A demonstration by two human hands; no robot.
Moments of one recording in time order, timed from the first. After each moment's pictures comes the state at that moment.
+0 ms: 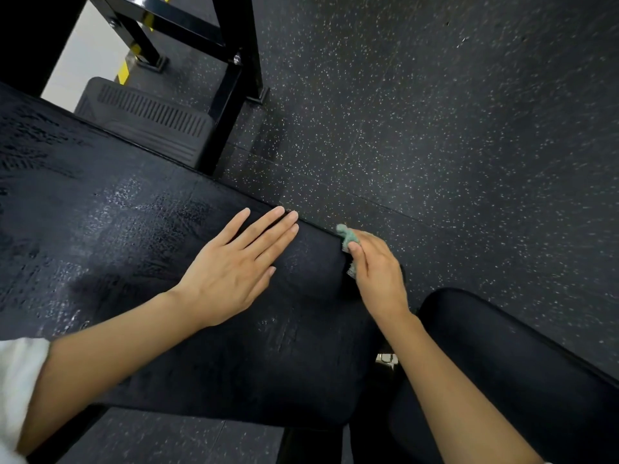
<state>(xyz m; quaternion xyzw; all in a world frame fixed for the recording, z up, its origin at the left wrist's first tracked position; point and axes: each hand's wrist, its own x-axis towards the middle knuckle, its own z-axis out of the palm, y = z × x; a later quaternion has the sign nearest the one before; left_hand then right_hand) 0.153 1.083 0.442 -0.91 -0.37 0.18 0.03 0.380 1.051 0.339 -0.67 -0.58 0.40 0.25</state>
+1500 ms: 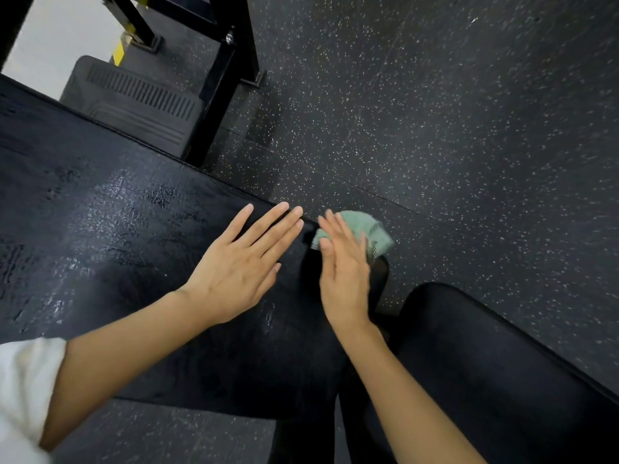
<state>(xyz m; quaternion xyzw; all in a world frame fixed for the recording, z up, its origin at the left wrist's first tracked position) 0.193 1.068 0.415 -0.90 -0.39 0.19 0.04 0.360 1.036 0.346 -0.65 -0.53 0.41 0.36</state>
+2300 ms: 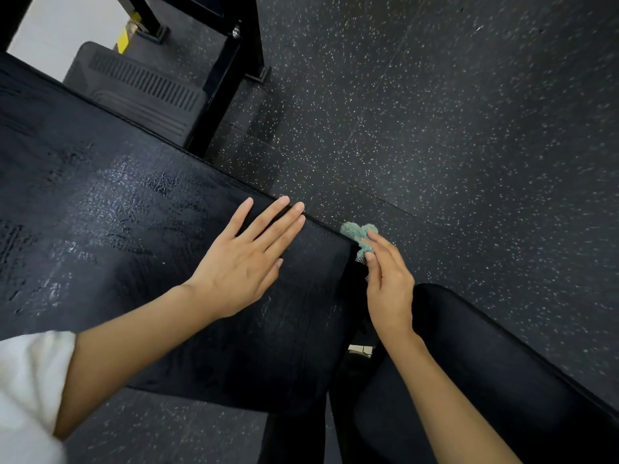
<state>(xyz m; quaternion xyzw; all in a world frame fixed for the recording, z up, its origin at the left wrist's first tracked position) 0.199 1.061 0.412 -0.89 -0.42 0.17 0.03 0.423 1.015 0.318 -0.69 -0.52 0.39 0.33</state>
